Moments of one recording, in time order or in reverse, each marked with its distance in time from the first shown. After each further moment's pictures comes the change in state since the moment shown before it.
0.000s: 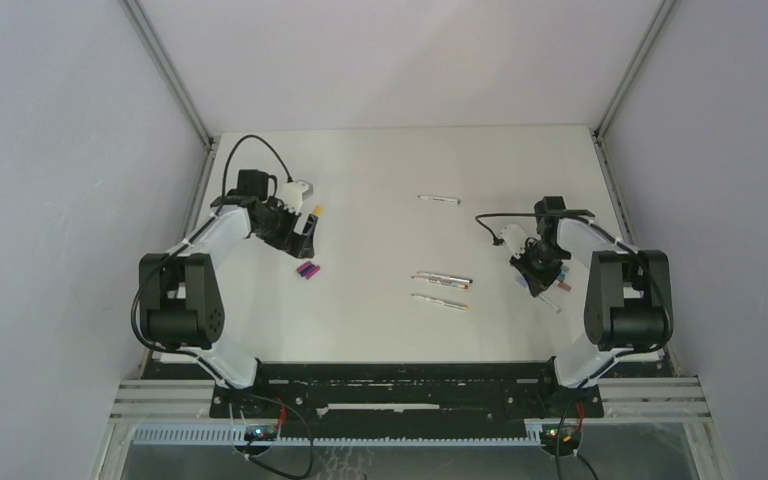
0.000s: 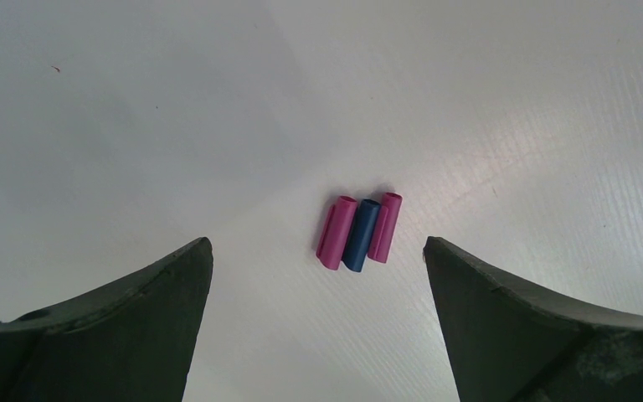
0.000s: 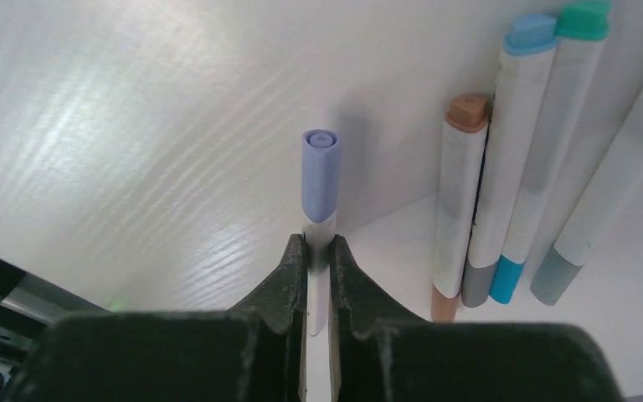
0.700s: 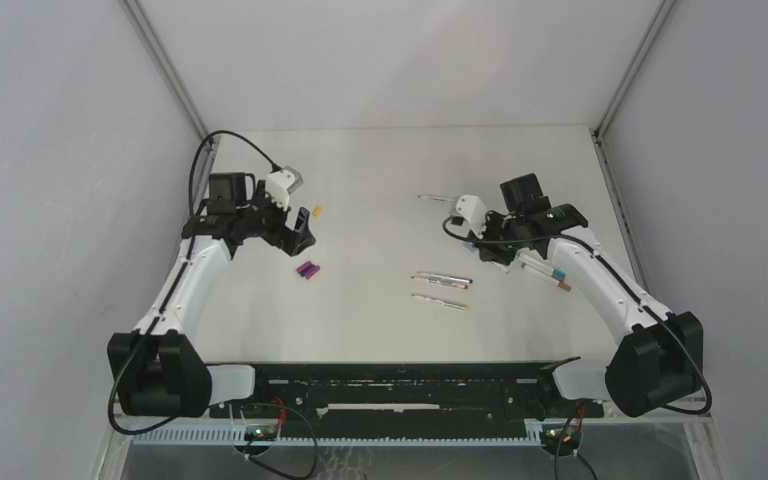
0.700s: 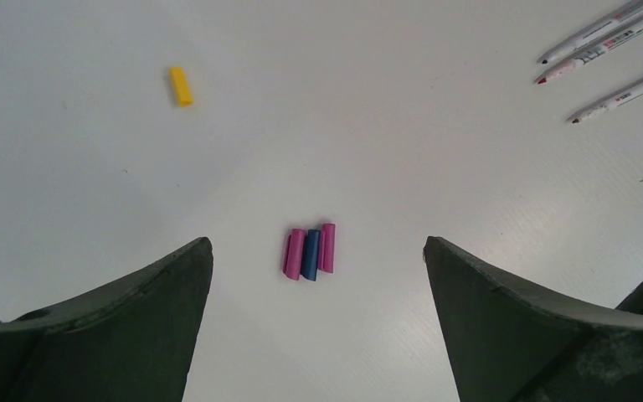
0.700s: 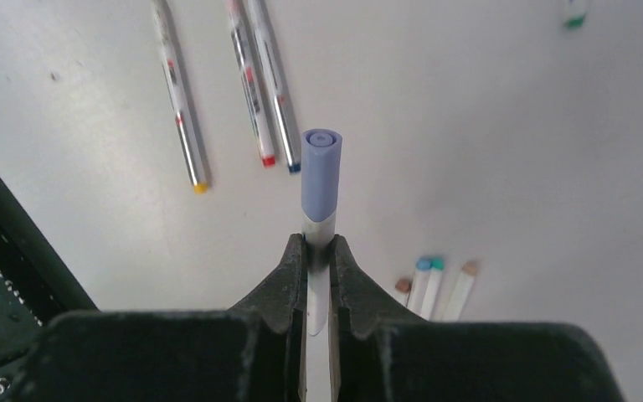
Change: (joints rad) left arm 0.002 -0.357 -0.091 0.044 0.167 0.010; right arm 0.305 -0.325 0.116 0.025 -0.213 0.078
